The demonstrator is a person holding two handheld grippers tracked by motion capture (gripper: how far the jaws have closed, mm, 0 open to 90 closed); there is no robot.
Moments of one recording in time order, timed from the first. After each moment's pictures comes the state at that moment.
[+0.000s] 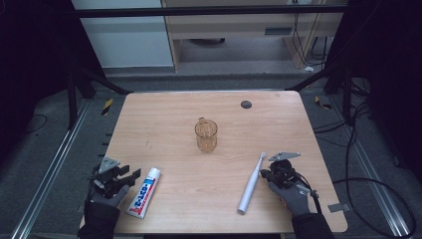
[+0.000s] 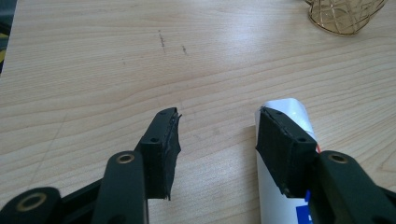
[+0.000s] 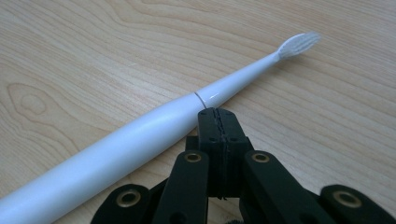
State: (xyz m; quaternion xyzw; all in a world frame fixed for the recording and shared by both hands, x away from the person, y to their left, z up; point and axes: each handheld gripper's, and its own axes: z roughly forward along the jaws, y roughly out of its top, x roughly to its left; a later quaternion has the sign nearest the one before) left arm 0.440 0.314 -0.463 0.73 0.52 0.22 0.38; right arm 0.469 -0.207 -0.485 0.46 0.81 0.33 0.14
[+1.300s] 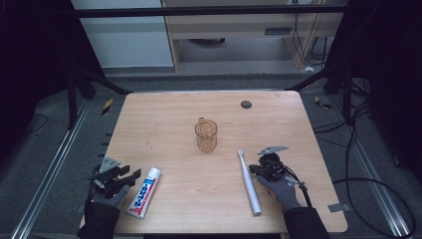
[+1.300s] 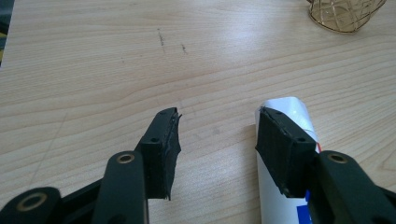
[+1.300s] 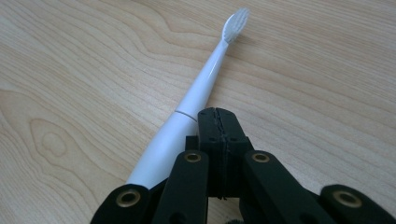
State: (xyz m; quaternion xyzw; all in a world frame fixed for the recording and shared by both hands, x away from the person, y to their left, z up) left arm 0.441 0.314 -0.464 0.73 0.52 0.22 0.38; right arm 0.496 -0.184 -0.492 0.42 0.83 0.36 0.12
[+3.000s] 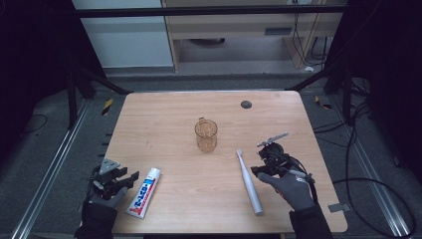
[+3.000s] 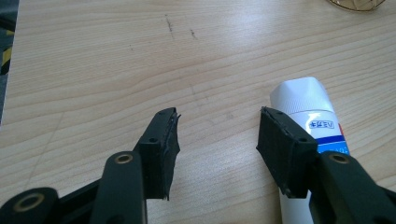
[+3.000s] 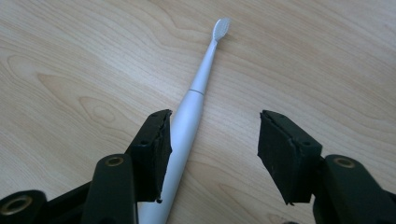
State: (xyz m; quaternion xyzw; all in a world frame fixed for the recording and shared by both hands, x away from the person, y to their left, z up) left arm 0.440 0.320 -0.469 0.75 0.52 0.22 0.35; right arm 0.469 -0.170 -0.399 0.45 0.85 0.24 0.13
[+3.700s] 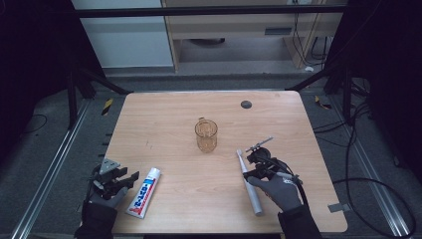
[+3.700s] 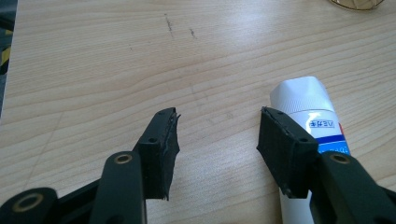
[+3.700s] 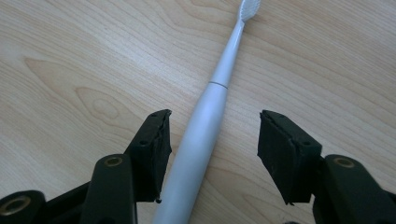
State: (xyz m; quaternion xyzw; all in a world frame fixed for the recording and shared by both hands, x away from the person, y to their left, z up) left arm 0.440 0.320 -0.469 0.75 0.52 0.22 0.35; right arm 0.476 -0.144 -0.426 0.45 0.86 0.20 0.11
